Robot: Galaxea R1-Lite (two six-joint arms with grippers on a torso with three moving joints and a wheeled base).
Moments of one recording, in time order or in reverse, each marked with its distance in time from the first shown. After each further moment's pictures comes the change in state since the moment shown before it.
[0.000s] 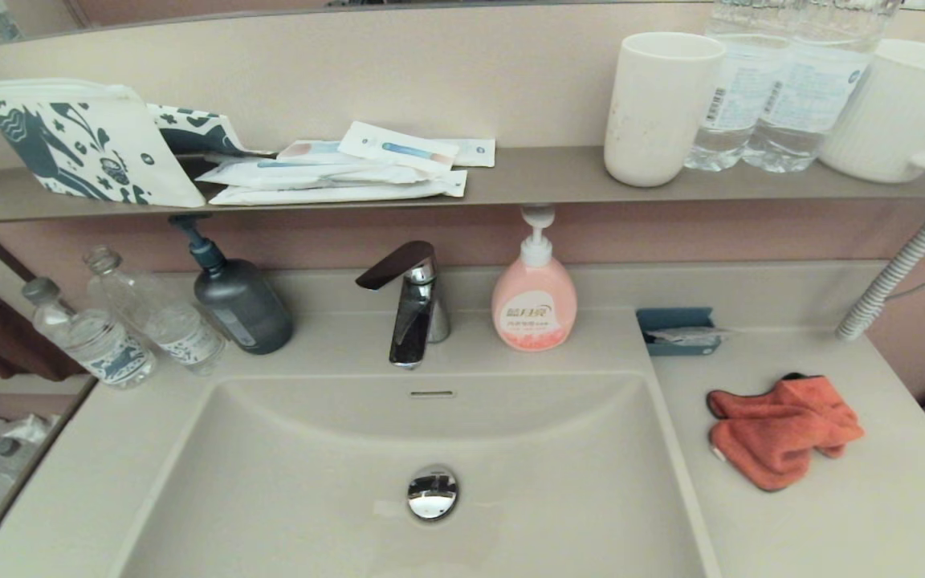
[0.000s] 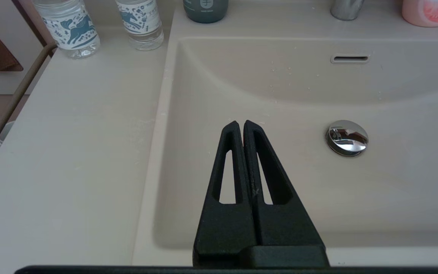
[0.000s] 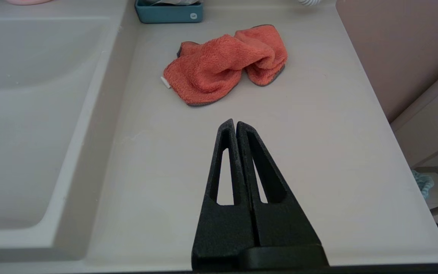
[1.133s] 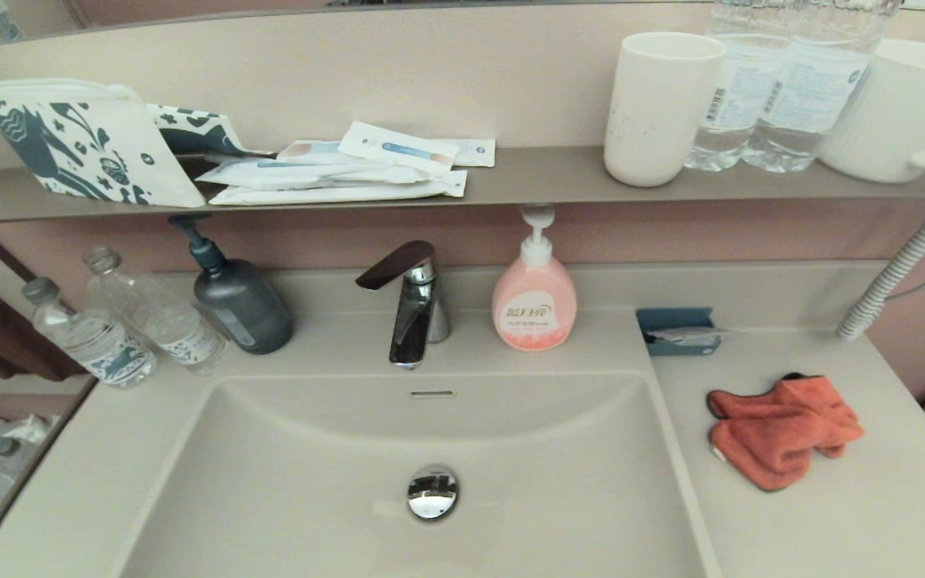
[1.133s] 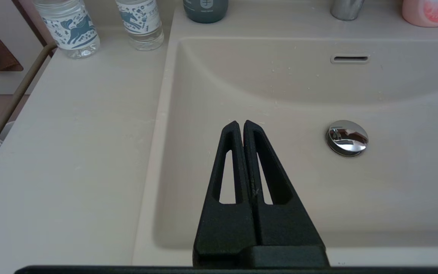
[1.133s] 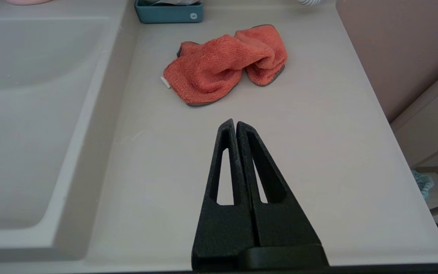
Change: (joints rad) left arm 0.000 0.000 0.000 0.000 0.000 0.000; right arm 0.000 0.000 0.000 0.000 0.000 -0.001
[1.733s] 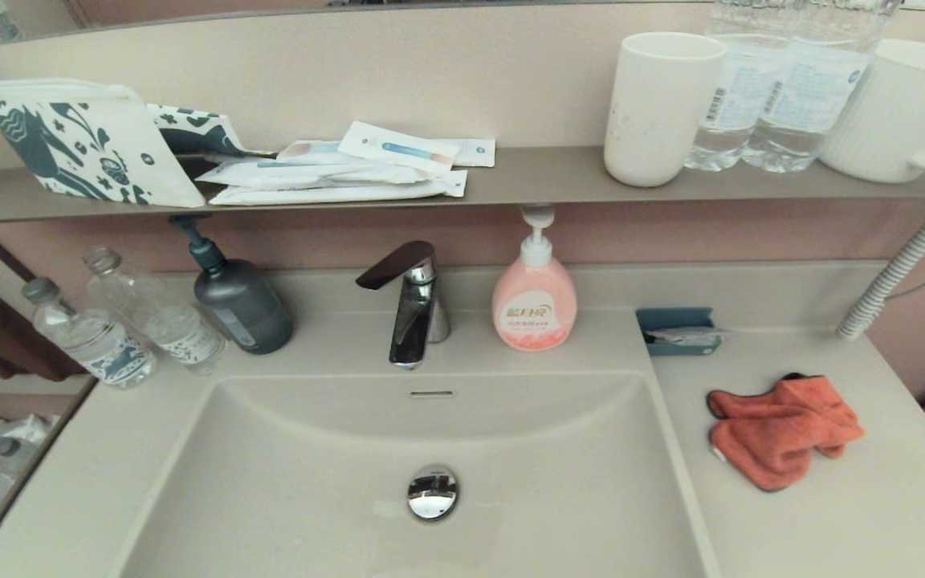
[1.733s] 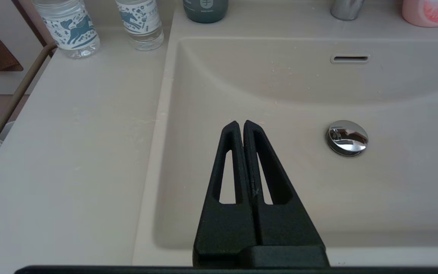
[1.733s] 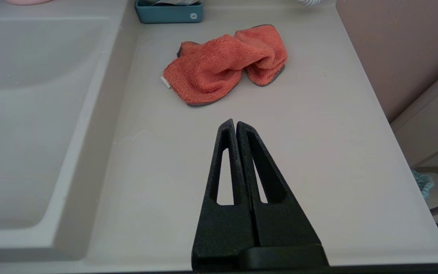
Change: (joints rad) left arm 0.000 0.000 0.000 0.000 0.000 0.000; right arm 0.000 0.000 0.000 0.000 0.000 0.000
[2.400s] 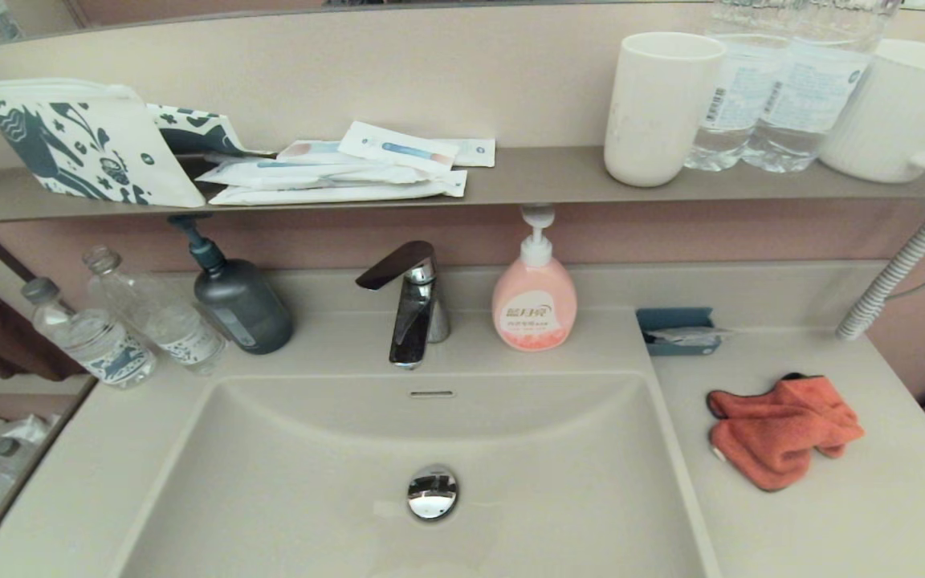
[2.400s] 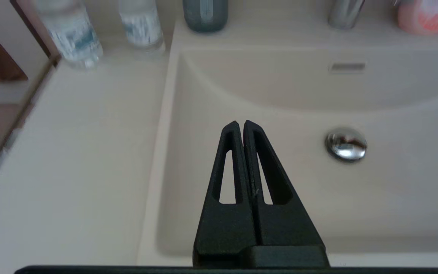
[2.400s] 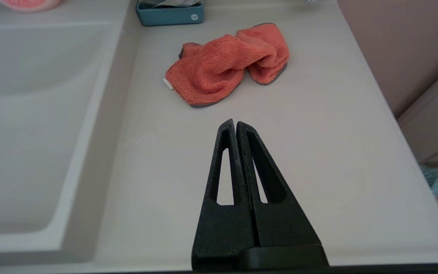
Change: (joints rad) left arm 0.000 0.000 -0.026 -0.001 -0.001 0.010; right arm 0.000 0.000 0.000 0.000 0.000 0.026
